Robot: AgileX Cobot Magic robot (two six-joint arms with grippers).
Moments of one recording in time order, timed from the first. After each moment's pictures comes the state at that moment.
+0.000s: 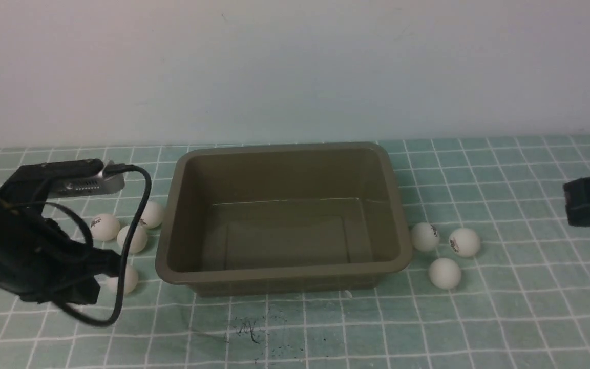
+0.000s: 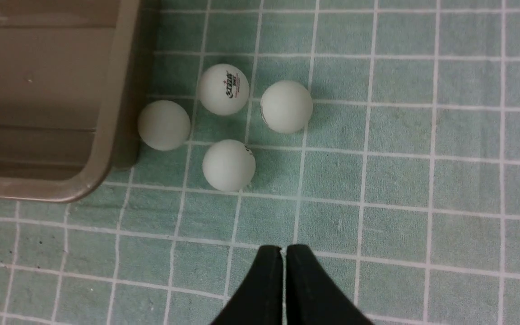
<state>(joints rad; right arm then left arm) 0.04 1.23 -1.00 0.26 0.98 -0.08 -0.02 1.39 -0.88 -0.26 0.87 0.14</state>
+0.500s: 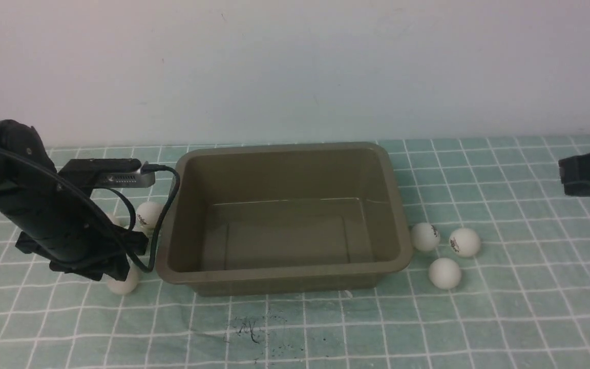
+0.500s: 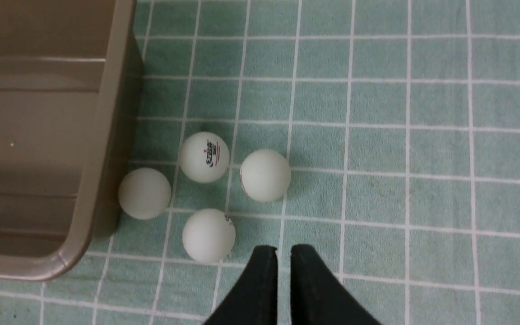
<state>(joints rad) 0.04 1.25 -1.01 0.24 0.82 -0.08 -0.02 1.75 -1.04 -0.20 0.72 0.16</state>
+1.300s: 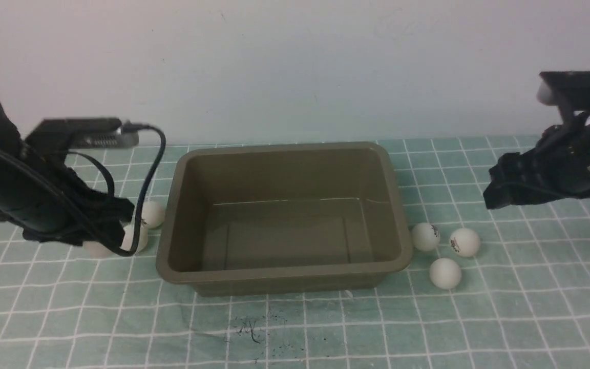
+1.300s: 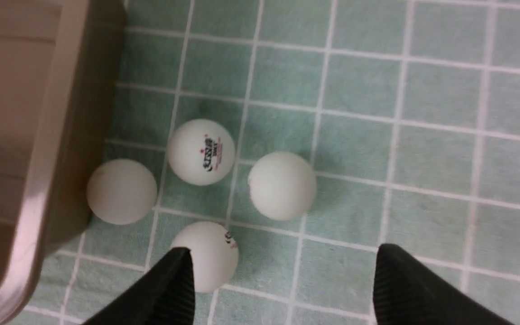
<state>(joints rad) 0.10 1.65 -1.20 0.26 0.87 -0.16 -0.04 1.51 -1.08 -0.24 0.81 0.14</state>
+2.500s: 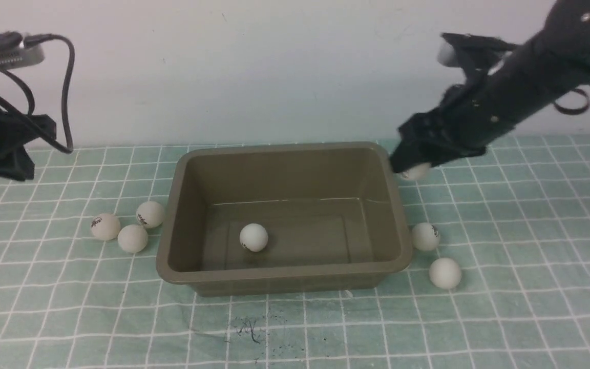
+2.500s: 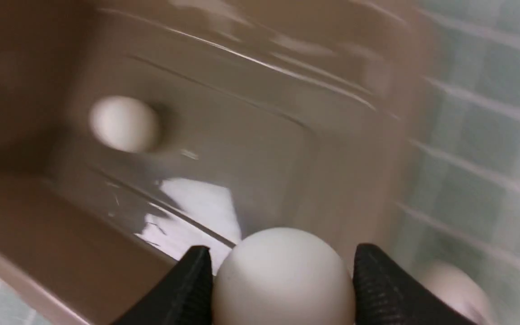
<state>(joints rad) 0.30 1.83 -1.54 0.49 0.97 -0.31 0.20 1.69 -1.36 -0.19 0.93 0.09</state>
